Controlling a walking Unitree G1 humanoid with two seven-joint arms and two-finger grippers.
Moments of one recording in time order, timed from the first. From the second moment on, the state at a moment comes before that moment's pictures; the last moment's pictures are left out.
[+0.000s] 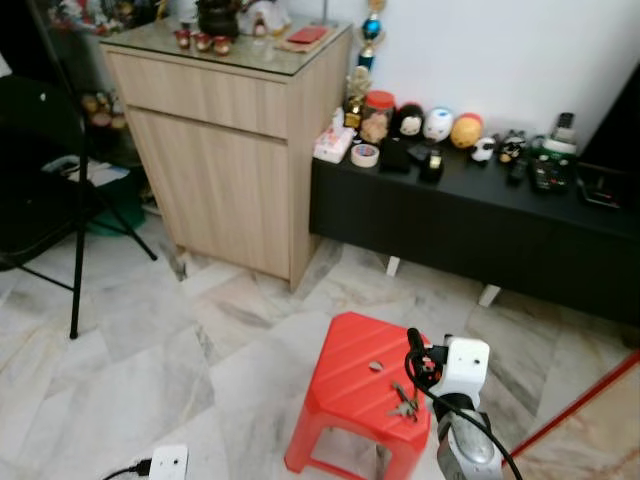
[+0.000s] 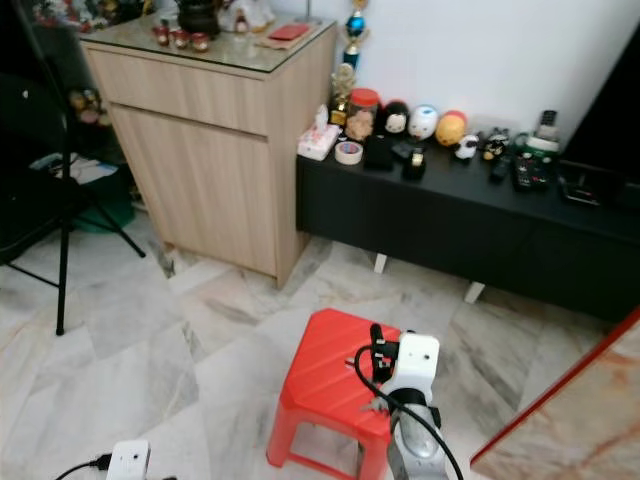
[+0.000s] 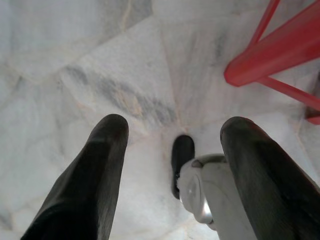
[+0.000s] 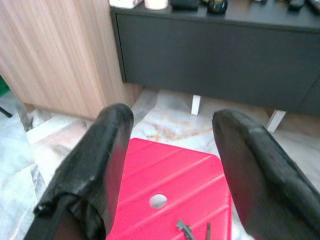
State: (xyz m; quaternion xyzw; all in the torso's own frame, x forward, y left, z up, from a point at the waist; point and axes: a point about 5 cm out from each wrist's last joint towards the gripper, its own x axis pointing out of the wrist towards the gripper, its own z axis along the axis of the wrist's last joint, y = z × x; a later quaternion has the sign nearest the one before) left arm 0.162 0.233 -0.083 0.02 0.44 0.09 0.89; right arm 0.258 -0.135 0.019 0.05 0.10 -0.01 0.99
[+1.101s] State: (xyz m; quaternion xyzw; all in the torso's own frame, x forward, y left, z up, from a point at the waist) left arm 0.169 0.227 -0.081 0.02 0.43 0.09 0.90; right arm 0.255 -0.139 0.015 0.06 0.11 -0.01 0.99
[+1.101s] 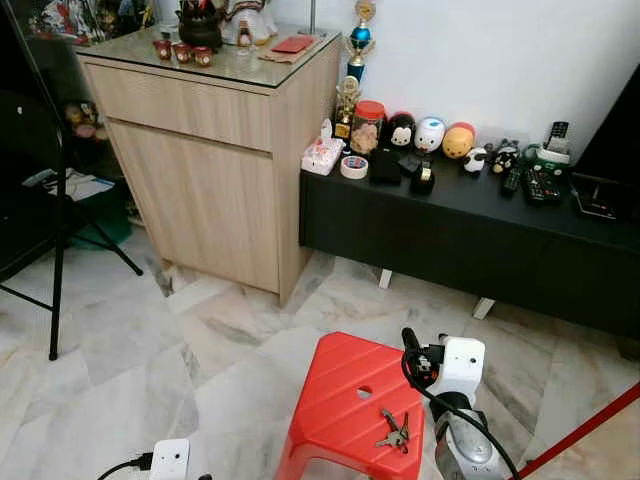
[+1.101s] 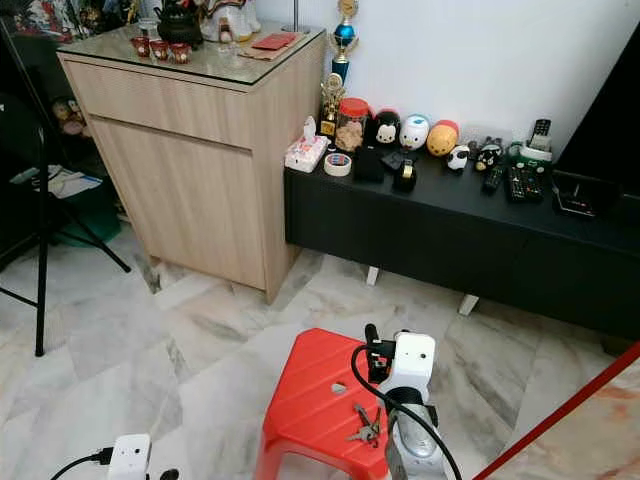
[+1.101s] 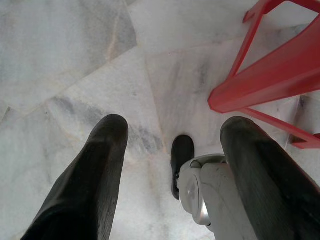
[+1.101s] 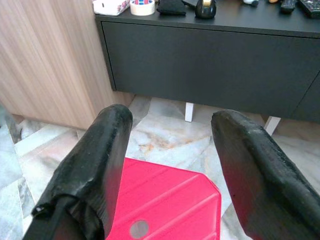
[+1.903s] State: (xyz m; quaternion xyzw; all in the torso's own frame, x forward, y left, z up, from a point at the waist) left arm 0.168 0.230 -0.081 0.02 0.44 0.09 0.90; right arm 0.257 -0.139 0.018 0.07 0.10 -0.01 0.99
